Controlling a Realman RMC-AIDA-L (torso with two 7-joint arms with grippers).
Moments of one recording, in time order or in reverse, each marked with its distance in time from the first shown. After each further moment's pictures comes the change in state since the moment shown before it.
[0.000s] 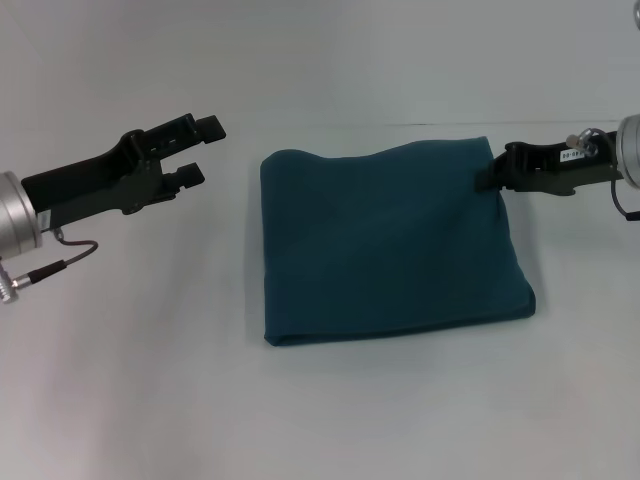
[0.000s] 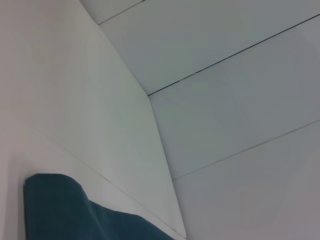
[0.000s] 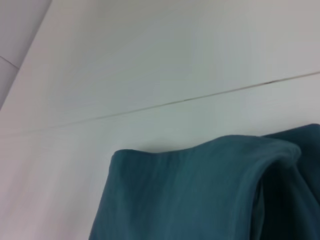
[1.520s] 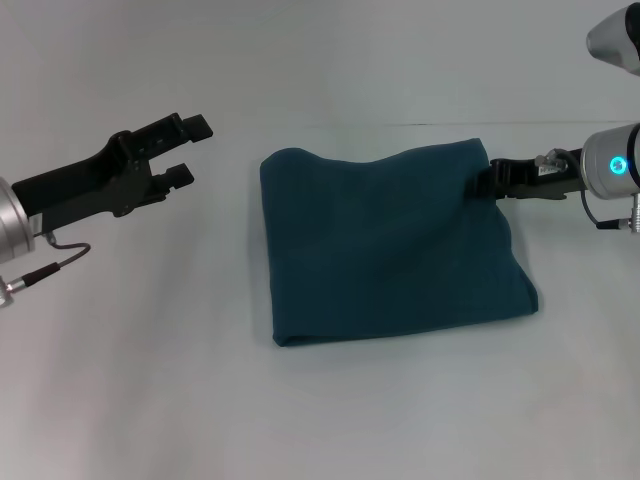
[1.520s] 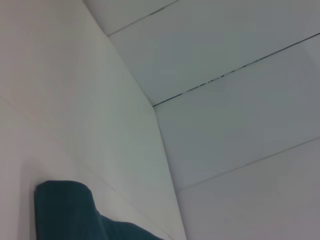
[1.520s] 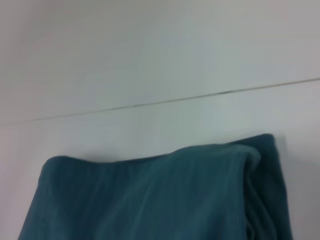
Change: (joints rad) left arm 0.005 0.000 -0.039 -0.026 0.000 -0.010 0.010; right arm 0.047 0.019 -0.110 0.141 -0.050 0.284 -0.005
